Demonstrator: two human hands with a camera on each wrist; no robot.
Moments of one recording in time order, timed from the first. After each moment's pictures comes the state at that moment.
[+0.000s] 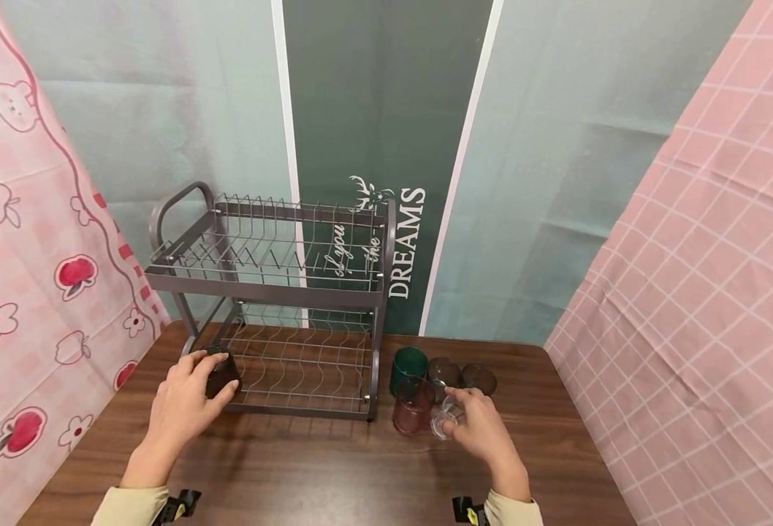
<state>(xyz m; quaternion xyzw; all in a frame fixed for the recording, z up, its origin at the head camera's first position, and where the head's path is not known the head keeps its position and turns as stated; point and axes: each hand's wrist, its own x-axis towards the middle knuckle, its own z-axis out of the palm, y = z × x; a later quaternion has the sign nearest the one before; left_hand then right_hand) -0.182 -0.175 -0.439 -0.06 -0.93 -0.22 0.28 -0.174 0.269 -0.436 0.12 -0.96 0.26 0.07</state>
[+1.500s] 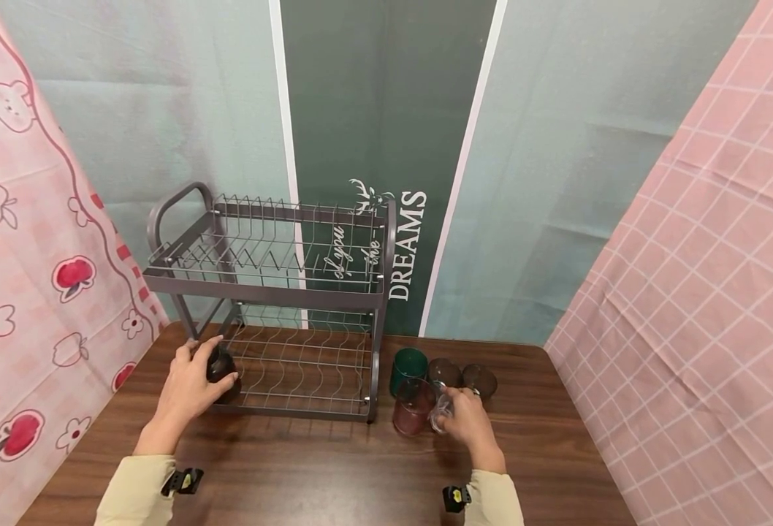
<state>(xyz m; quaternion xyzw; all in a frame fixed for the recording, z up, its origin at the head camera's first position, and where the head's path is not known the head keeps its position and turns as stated) -0.222 -0.198 -0.458 -0.02 -0.94 -0.29 0.18 -0.216 0.274 -0.500 0.08 -0.96 0.25 0.05</state>
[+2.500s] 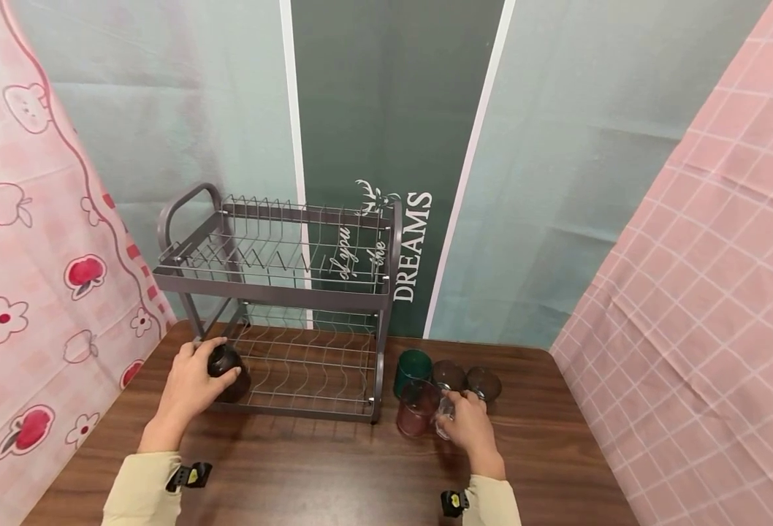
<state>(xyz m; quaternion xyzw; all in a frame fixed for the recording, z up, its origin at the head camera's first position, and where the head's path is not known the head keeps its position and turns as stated) -0.220 -0.198 -0.451 -0.02 -0.93 -0.30 0.19 -0.213 0.267 -0.508 0.07 -0.97 0.21 0.09</state>
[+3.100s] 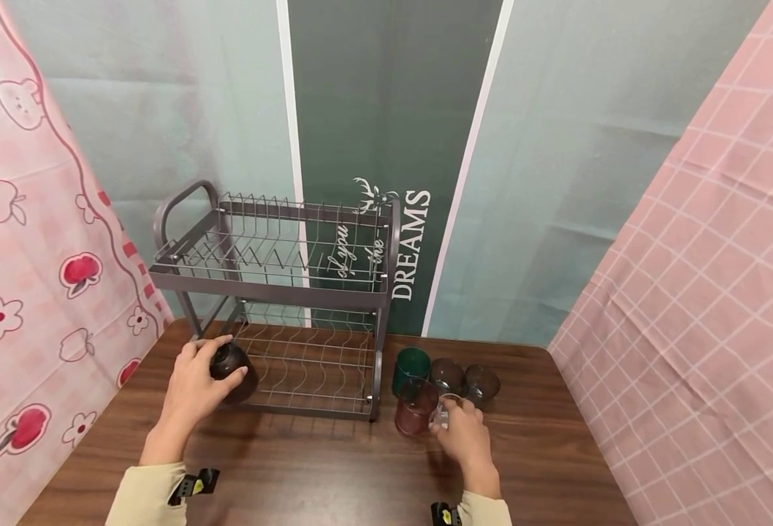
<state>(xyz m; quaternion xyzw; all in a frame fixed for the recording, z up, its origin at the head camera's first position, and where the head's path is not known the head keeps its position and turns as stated) -0.204 -0.173 -0.438 -0.02 -0.91 -0.32 0.26 -0.187 0.250 -0.487 0.04 -0.98 0.20 0.08</state>
